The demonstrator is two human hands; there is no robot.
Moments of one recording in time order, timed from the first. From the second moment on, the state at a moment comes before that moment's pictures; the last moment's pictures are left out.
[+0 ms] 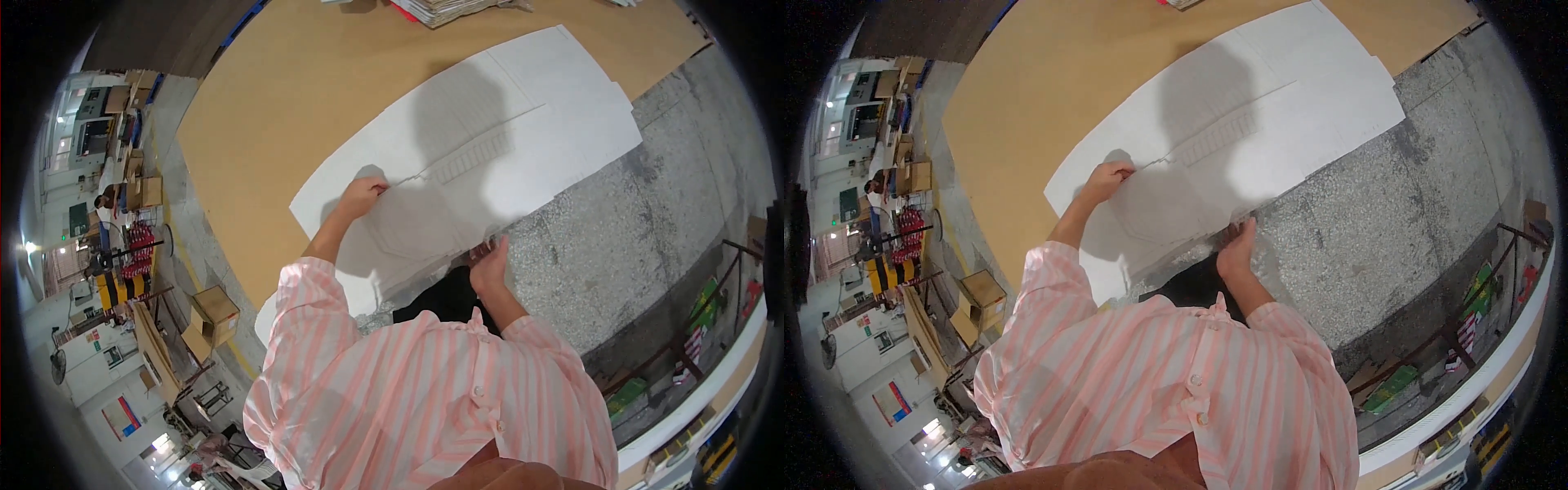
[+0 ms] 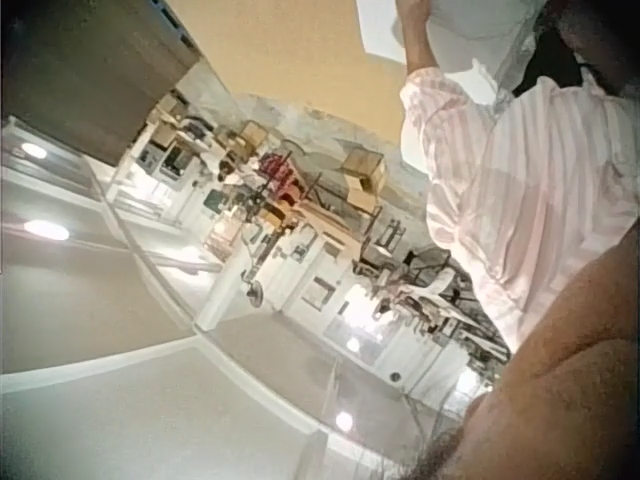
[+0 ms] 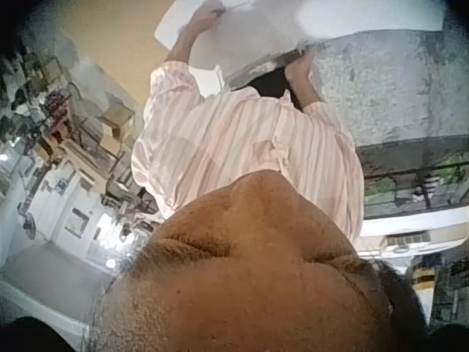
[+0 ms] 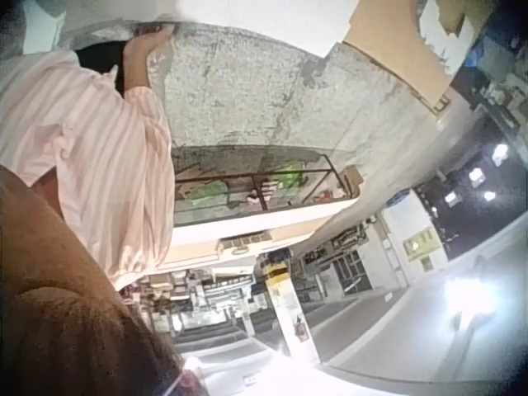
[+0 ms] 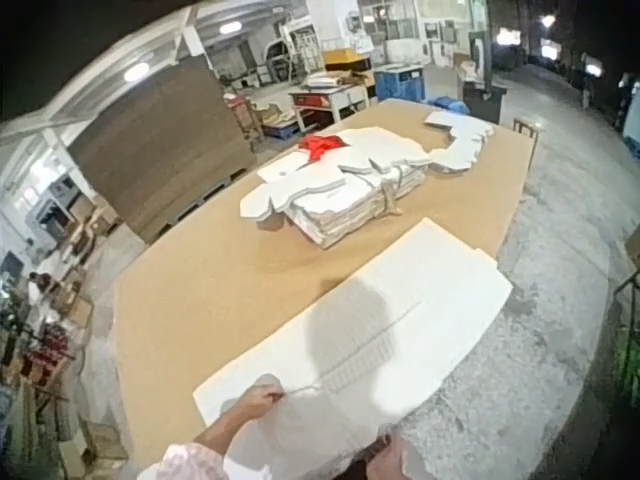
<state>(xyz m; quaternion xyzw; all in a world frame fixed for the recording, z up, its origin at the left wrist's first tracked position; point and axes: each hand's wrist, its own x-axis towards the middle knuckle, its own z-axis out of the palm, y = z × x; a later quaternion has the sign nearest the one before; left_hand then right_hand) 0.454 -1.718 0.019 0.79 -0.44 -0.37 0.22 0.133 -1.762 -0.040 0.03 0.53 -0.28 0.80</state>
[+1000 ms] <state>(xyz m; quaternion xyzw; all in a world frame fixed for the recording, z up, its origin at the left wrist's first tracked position) 0.473 -1.656 0.007 0.76 -0.52 -0.29 0.26 0.181 -1.708 -0.008 -0.04 0.49 -0.38 0.79</state>
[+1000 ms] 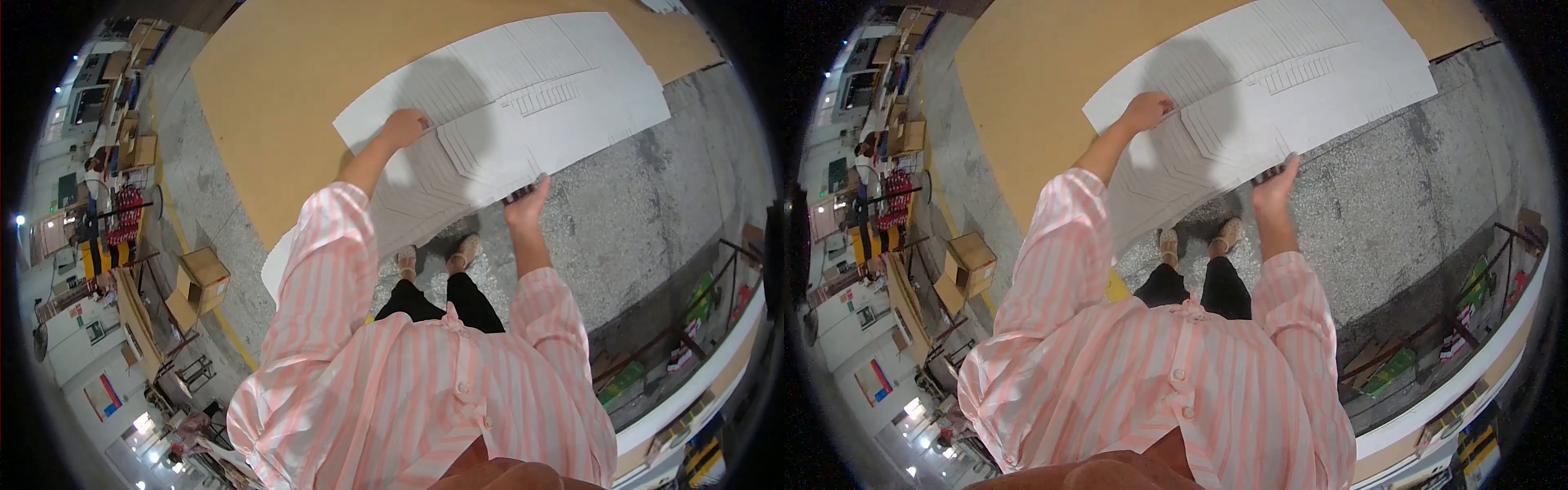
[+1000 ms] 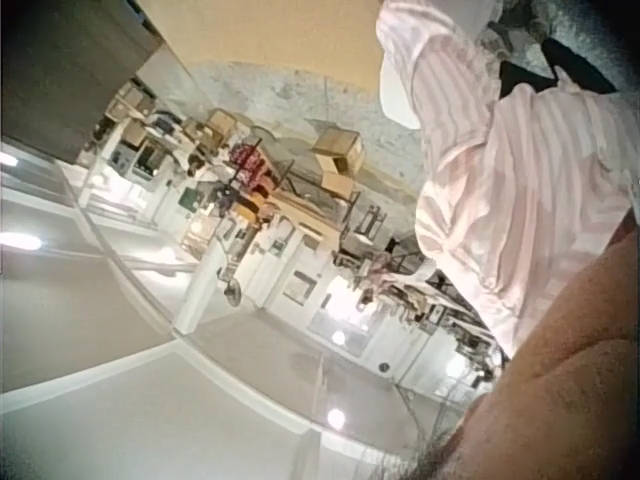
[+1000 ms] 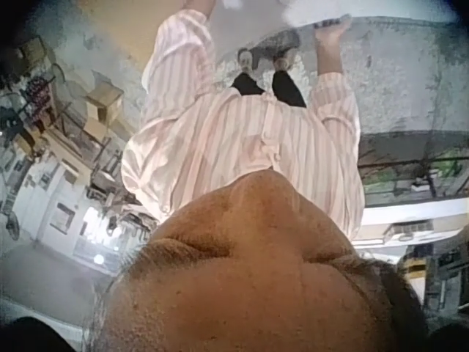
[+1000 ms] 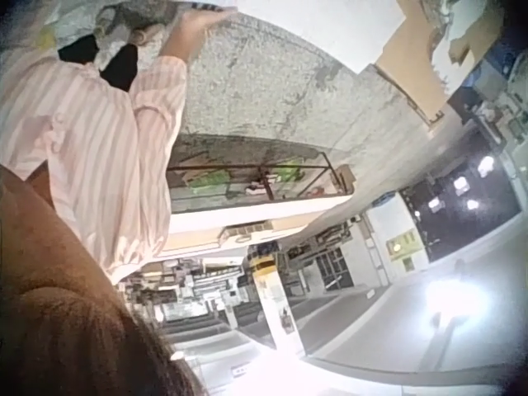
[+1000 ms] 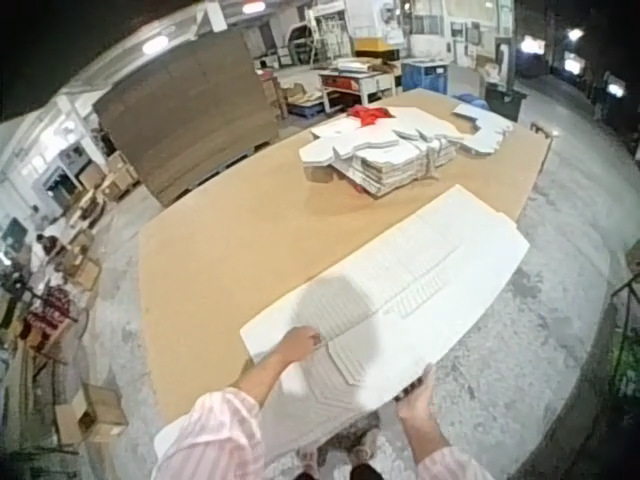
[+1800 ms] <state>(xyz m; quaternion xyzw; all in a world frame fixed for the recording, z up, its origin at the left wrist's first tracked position) 0.493 -1.561 -0.001 0.74 -0.56 -0.30 0.19 0.220 -1.611 -0.030 -0.08 0.45 -0.38 0.80</state>
